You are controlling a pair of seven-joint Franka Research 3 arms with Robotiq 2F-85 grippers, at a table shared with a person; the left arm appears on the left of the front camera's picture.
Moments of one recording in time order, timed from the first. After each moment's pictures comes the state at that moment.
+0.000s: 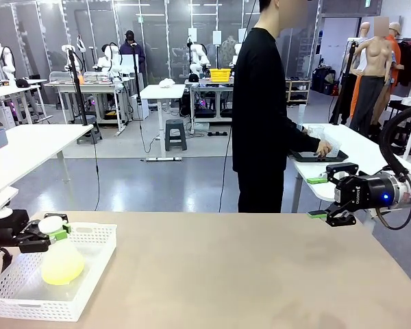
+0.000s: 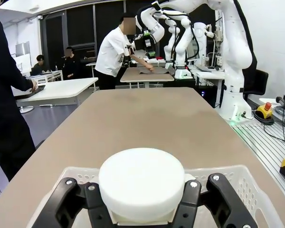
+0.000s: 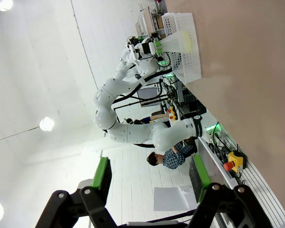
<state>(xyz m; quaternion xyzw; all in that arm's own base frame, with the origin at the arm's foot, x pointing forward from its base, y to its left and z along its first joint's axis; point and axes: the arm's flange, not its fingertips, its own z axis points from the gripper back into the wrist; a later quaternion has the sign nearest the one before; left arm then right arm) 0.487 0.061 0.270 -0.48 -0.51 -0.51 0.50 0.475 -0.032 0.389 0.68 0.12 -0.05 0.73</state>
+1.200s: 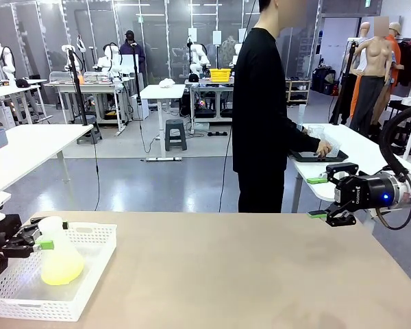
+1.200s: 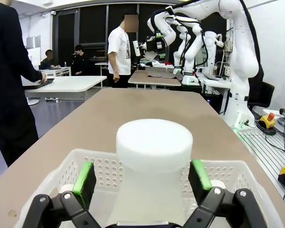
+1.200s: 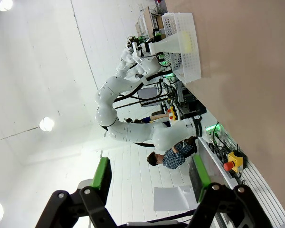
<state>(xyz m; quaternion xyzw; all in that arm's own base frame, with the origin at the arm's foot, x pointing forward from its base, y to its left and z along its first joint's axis) 0.484 0.083 0.255 -0.48 -0.51 -0.48 0.52 0.475 -0.032 0.389 0.68 0.12 -0.05 0.73</state>
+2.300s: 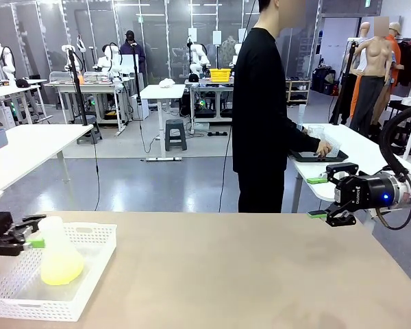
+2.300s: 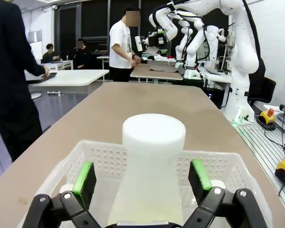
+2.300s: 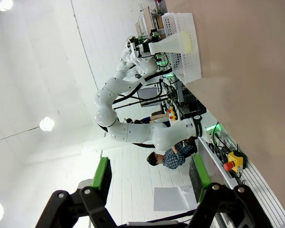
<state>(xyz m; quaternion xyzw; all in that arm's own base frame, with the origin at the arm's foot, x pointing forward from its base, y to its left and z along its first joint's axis) 0.481 0.114 0.270 -0.47 -0.50 -0.48 0.54 0.475 -0.032 0.389 0.68 0.12 -0.05 0.73</state>
